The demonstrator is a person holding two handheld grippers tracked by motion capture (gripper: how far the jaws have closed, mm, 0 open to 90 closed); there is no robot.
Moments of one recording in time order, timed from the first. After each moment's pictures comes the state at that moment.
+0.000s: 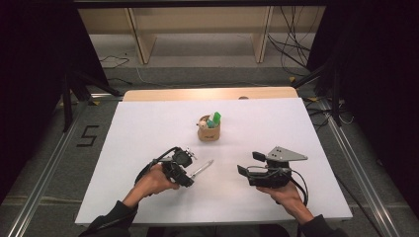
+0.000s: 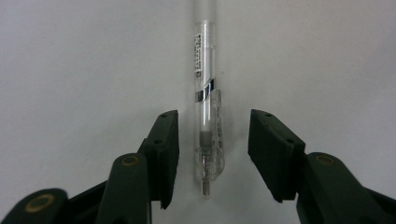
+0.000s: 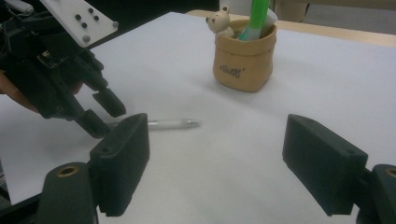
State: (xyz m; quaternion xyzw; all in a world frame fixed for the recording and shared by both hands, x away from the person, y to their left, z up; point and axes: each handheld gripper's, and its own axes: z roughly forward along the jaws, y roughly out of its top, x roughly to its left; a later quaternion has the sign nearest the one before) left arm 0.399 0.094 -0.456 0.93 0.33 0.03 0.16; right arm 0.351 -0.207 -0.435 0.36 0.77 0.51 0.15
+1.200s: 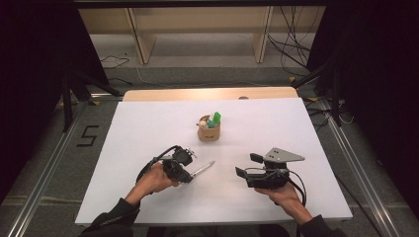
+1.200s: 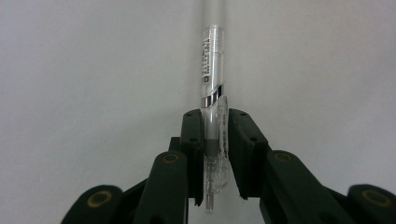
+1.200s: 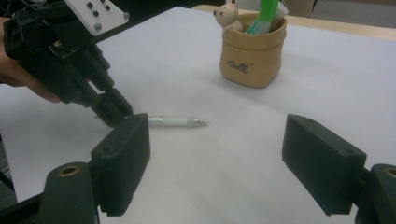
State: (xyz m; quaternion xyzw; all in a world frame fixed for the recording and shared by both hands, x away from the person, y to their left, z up) left arm 0.404 0.098 -0.455 0.92 0.34 0.02 0.18; right arm 0.351 -0.204 -0.438 0.36 0.77 0.51 0.14
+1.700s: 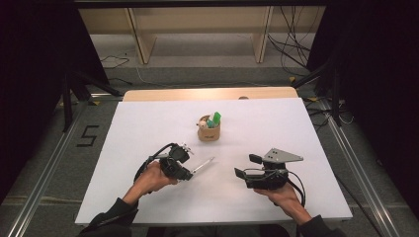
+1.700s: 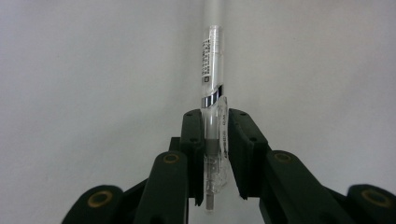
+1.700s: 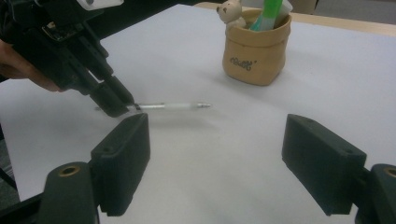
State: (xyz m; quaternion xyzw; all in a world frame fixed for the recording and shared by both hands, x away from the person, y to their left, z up) left arm 0.405 0.106 -0.446 0.91 0.35 0.01 0.23; right arm 0.351 -0.201 -0.440 0.36 0.78 0.50 0.14
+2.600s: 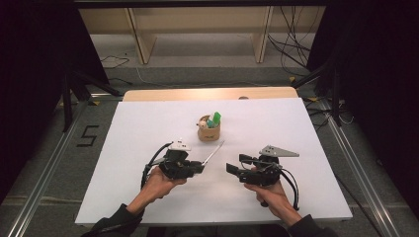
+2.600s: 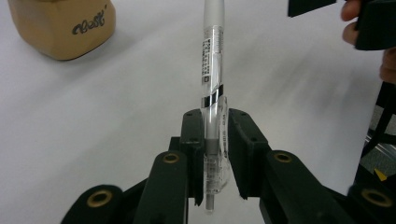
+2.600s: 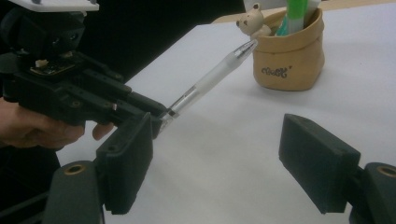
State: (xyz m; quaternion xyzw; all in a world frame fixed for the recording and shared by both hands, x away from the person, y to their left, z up) left arm 0.379 0.102 -0.431 0.84 0.35 0.04 0.42; right arm 0.360 -0.183 -0.443 0.41 0.72 0.56 0.04
